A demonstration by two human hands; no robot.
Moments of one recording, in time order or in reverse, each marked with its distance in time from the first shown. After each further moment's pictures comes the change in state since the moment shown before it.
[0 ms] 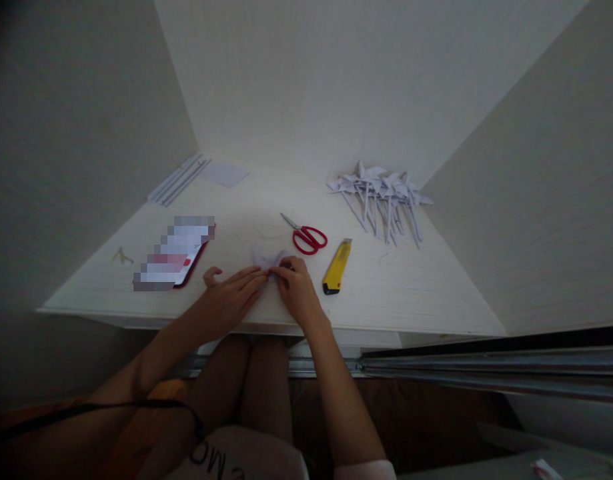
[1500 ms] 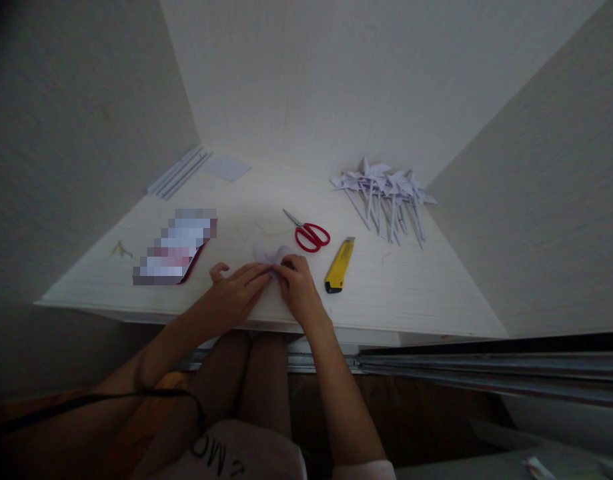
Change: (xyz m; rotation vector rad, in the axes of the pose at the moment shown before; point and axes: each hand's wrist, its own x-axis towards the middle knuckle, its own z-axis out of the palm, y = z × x) left_hand 0.003 0.002 0.004 0.047 0.006 0.028; right_hand -0.002 0.005 0.004 -0.049 0.020 -0.084
